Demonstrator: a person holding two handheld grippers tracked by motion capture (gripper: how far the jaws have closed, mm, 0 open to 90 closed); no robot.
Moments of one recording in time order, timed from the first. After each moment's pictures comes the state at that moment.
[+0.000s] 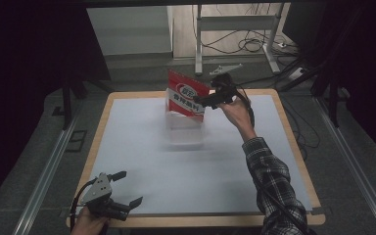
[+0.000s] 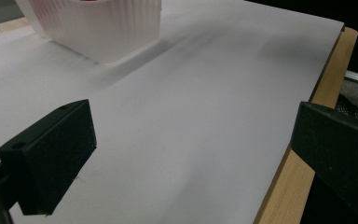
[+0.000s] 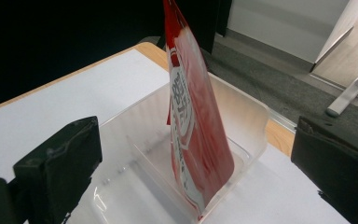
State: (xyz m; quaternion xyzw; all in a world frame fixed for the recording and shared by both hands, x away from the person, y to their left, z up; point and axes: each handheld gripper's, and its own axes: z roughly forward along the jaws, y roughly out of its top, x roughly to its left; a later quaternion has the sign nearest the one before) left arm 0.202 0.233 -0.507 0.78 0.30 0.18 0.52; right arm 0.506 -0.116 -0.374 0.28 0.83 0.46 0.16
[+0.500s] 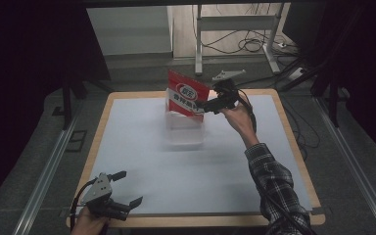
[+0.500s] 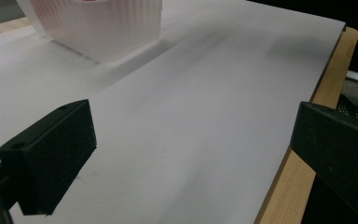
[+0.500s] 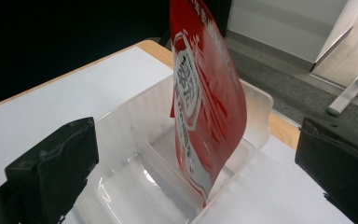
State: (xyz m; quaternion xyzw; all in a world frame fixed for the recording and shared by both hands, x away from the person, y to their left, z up) left arm 0.202 0.233 -0.507 0.78 0.30 0.18 0.52; right arm 0.494 -0.124 -0.384 0.28 0.82 0.47 0.17
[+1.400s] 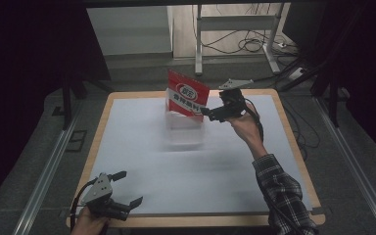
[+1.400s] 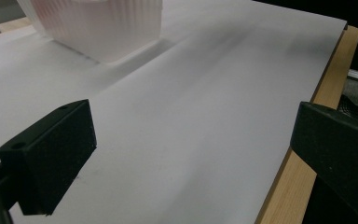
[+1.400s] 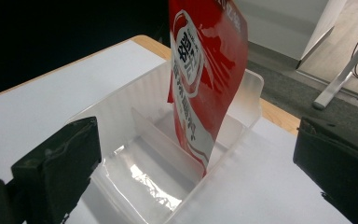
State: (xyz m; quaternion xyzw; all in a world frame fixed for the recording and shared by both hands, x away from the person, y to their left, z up) left arm 0.202 0.232 -0.507 0.78 0.30 0.18 0.51; right arm 0.465 -0.141 -0.390 0.29 0.82 0.46 0.19
